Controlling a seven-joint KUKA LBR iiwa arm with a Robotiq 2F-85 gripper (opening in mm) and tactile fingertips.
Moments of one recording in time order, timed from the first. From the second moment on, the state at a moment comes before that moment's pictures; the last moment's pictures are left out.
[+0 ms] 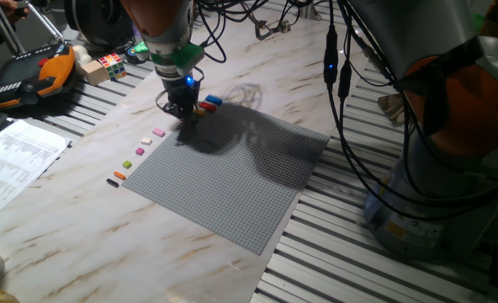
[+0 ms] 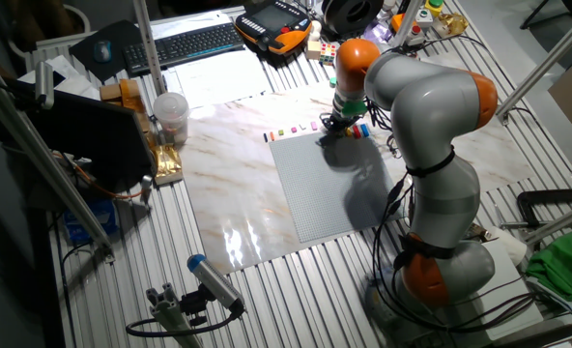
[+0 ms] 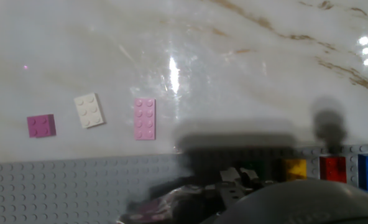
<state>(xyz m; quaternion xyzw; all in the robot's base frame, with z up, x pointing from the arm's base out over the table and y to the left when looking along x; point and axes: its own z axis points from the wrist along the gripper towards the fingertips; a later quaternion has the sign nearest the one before) 0.607 -0.035 0.035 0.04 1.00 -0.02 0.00</state>
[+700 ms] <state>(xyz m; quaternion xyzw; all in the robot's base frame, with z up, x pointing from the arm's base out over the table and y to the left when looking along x) 0.605 -0.038 0.030 0.04 1.00 -0.02 0.01</state>
